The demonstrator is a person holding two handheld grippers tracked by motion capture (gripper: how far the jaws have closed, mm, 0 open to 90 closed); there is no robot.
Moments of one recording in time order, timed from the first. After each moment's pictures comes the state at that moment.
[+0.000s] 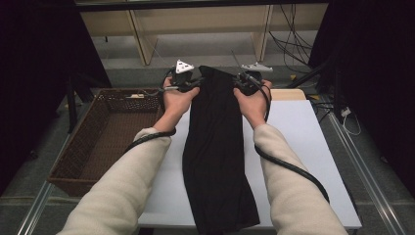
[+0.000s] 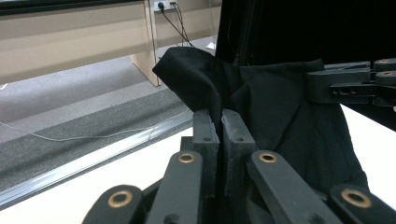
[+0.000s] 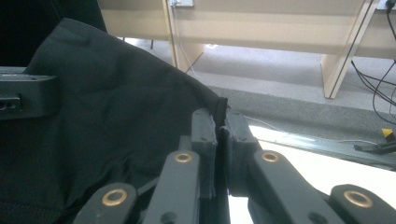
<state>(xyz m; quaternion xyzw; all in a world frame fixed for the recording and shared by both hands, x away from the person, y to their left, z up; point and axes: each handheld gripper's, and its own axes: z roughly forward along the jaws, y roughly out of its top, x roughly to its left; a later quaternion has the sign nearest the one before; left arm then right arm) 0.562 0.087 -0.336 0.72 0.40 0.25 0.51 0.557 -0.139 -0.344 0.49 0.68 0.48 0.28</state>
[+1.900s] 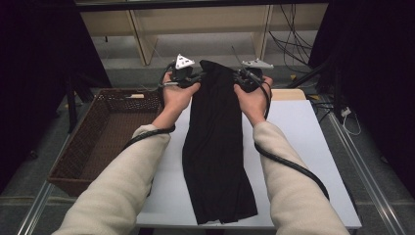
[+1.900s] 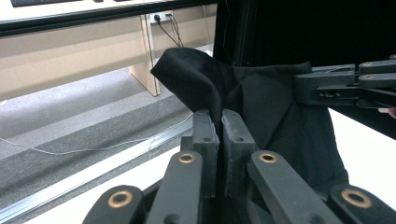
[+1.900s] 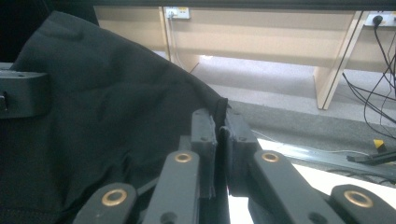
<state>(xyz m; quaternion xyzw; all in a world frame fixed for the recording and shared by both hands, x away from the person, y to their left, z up) 0.560 0.084 -0.323 0.72 0.37 0.26 0.52 0.558 -0.139 -0.336 0.48 0.67 0.48 0.30</state>
